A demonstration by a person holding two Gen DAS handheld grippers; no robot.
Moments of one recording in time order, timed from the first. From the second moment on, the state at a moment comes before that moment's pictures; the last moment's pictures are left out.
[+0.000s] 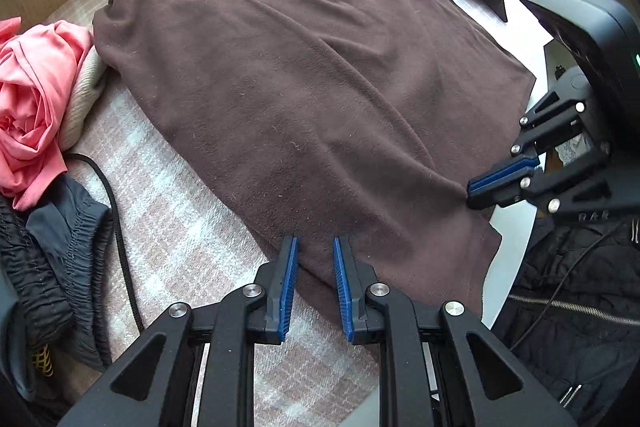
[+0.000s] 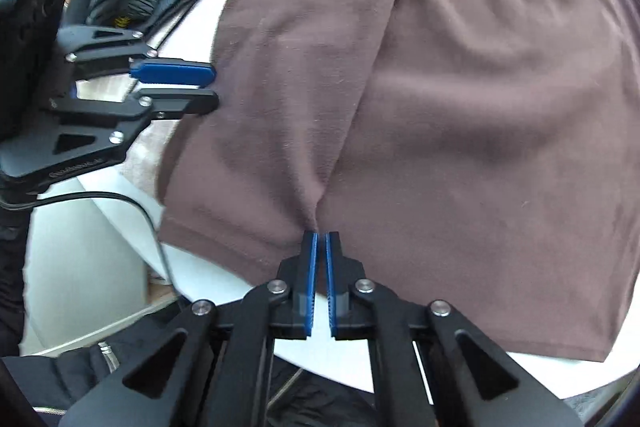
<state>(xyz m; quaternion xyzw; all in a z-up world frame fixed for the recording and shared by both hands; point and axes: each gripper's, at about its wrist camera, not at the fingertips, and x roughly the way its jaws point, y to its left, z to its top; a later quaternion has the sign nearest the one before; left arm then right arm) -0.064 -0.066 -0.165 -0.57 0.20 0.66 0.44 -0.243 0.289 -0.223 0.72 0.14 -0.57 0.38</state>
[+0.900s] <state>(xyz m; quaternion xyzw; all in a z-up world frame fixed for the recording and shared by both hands) -0.004 -0.070 -0.155 -0.63 0.12 0.65 0.41 -0.329 0.275 -0.207 0.71 0.07 -0.57 0.41</state>
